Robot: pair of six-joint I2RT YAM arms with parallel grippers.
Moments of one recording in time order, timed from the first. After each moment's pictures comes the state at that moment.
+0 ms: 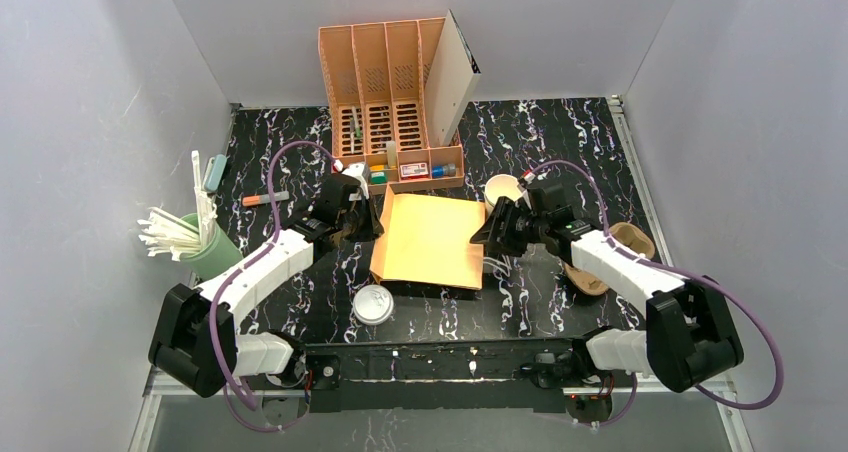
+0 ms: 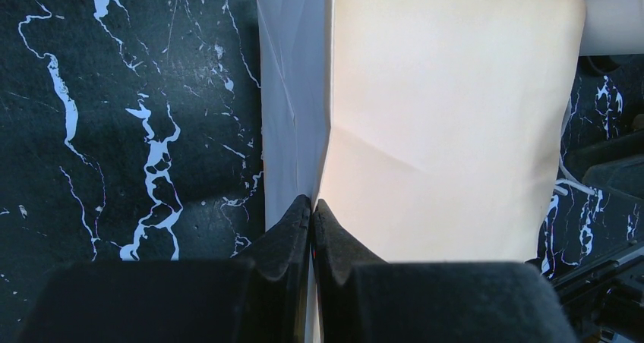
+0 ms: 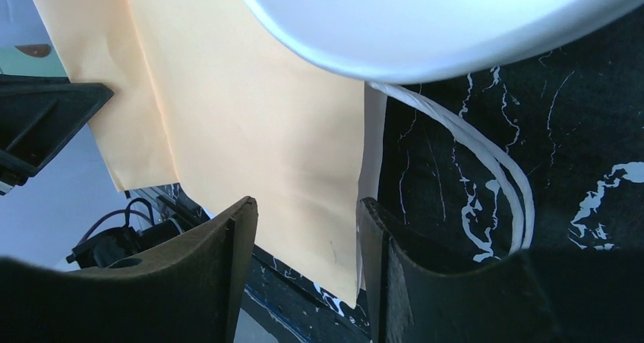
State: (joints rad) left arm -0.50 1.26 0.81 -0.32 0.05 -0.49; right arm 0.43 1.26 0.68 -0.21 -0.41 0.78
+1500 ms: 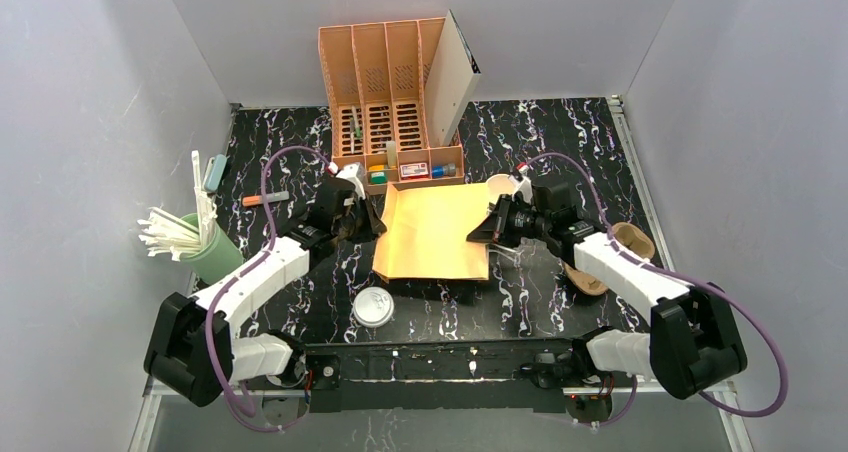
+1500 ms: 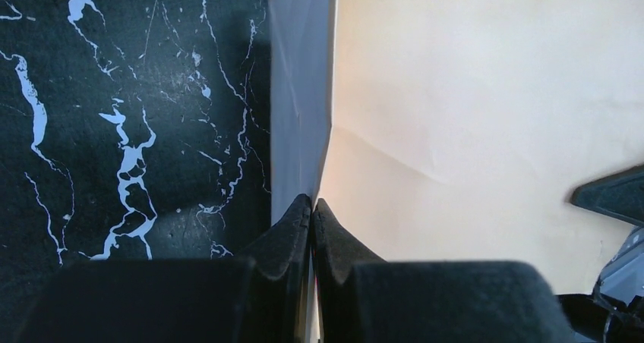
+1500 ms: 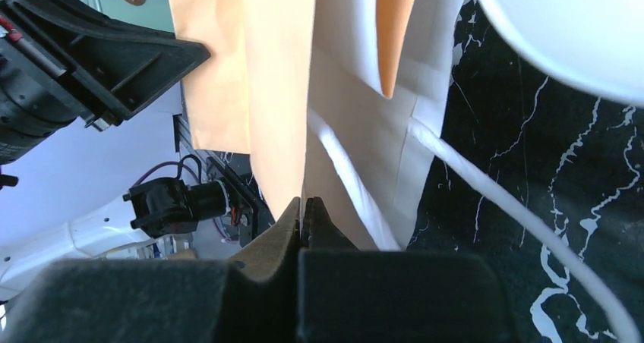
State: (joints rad) left arm -0.49 1.22 0.76 -0.24 0.09 -0.55; right arm 0.43 1.24 0.67 -0.07 -0.61 0.77
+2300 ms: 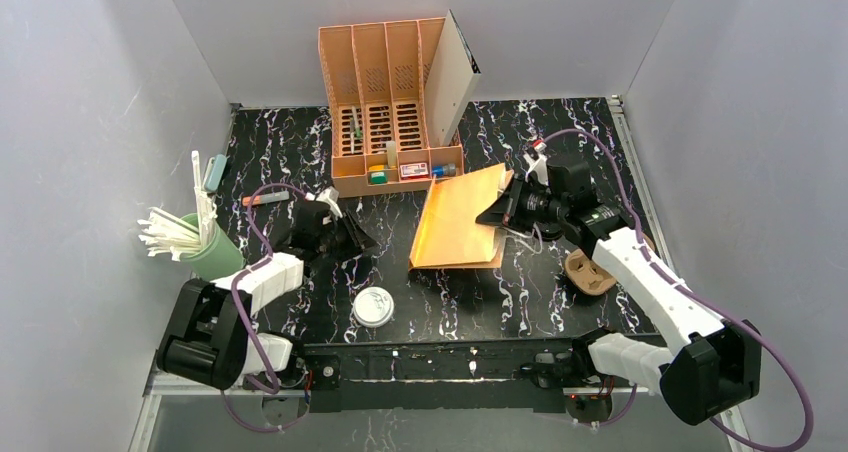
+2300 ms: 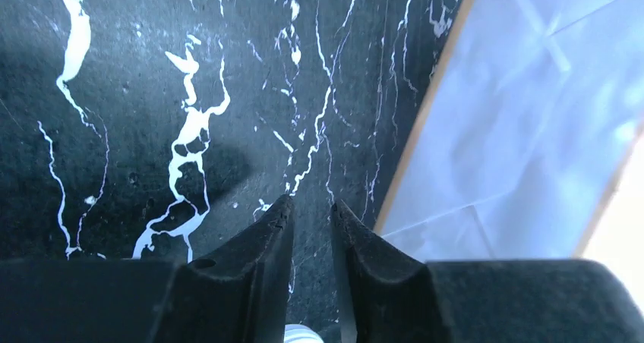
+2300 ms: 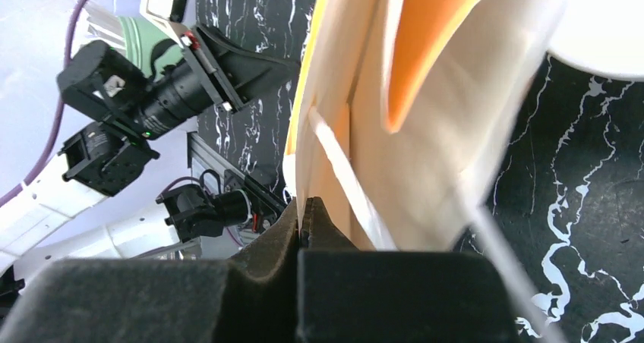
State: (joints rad) left arm -0.29 1.28 0.48 0.11 0.30 -0.71; right arm 0.43 1.11 0.90 -0.41 -0.52 0.76
